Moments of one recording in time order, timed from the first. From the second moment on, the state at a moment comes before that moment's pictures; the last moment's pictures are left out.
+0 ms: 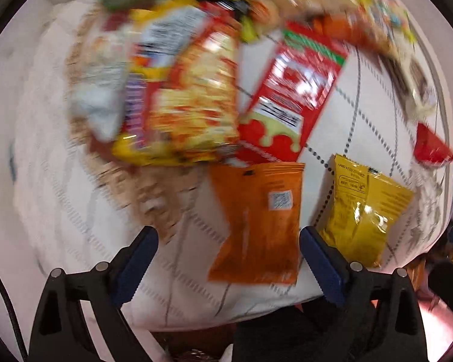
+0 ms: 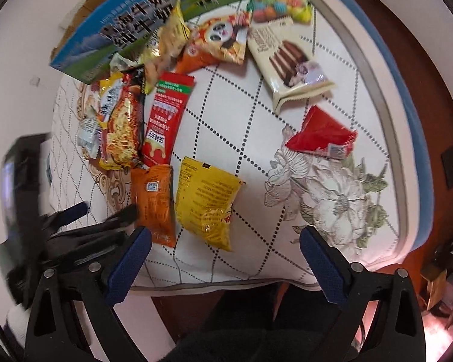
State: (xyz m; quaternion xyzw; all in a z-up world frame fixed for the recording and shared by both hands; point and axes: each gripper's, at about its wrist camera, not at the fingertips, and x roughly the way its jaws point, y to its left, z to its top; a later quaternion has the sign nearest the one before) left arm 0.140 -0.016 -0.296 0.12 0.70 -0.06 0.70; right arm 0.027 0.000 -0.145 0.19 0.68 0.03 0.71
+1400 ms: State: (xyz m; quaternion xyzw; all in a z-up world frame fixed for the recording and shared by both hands) left arm 0.132 0.275 -0.264 -0.17 0.68 0.07 0.72; right arm 0.190 0.156 -0.176 0.18 0.66 0.02 0.73
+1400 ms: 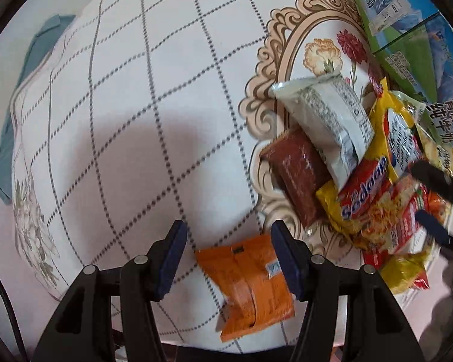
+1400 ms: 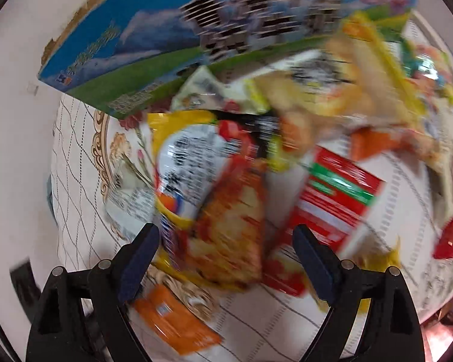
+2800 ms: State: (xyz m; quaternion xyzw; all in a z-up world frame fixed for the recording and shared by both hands) left arm 0.014 0.301 -0.186 -0.18 0.69 0.05 0.70; right arm 0.155 0.155 -0.187 0.00 0.69 0.09 0.72
